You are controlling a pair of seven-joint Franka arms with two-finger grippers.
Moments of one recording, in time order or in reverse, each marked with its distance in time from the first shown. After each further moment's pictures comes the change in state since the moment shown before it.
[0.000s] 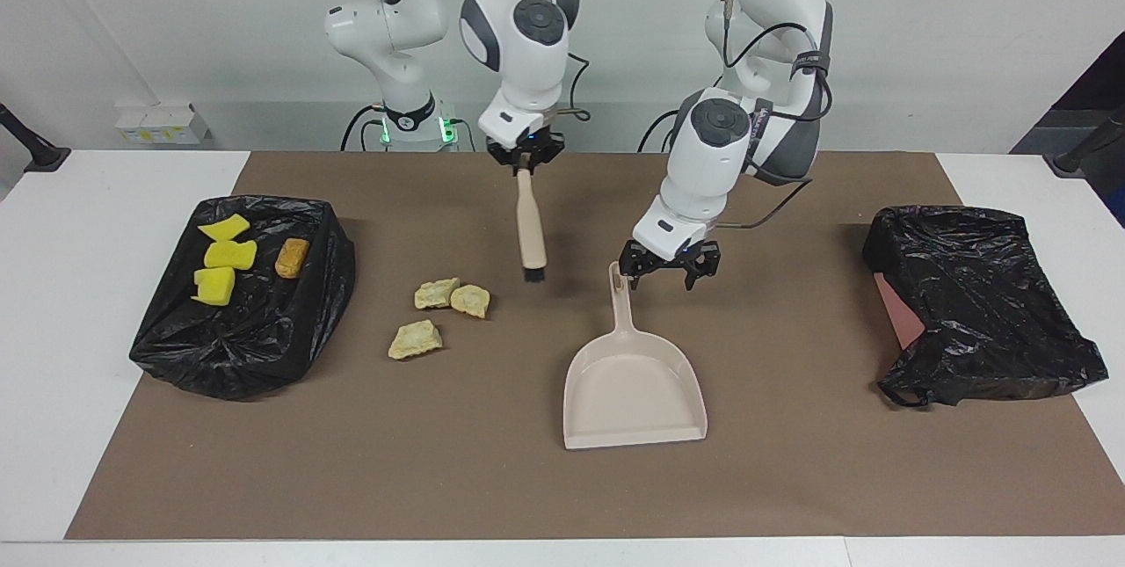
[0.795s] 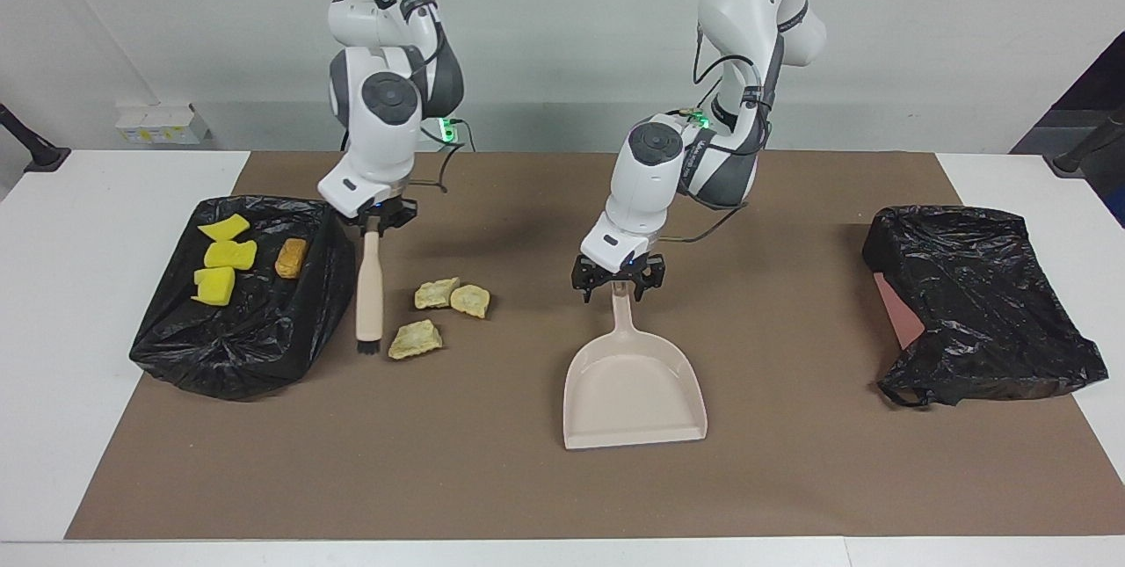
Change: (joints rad) left arm -0.087 0.096 0.003 -0.001 0.000 0.130 -0.127; right arm -0.416 0.091 -0.002 -0.063 -0.300 0.169 -0.327
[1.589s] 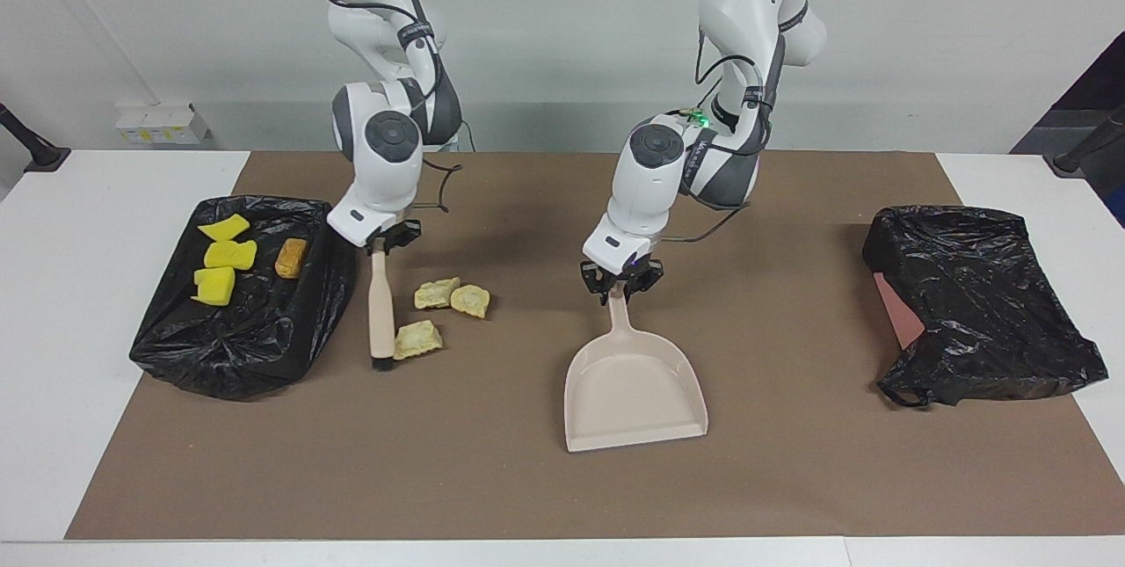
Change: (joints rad) left arm 0.045 -0.096 0.024 0.010 0.002 -0.183 0.146; right arm 0.218 0.083 0.020 0.004 0.147 0.000 0.073
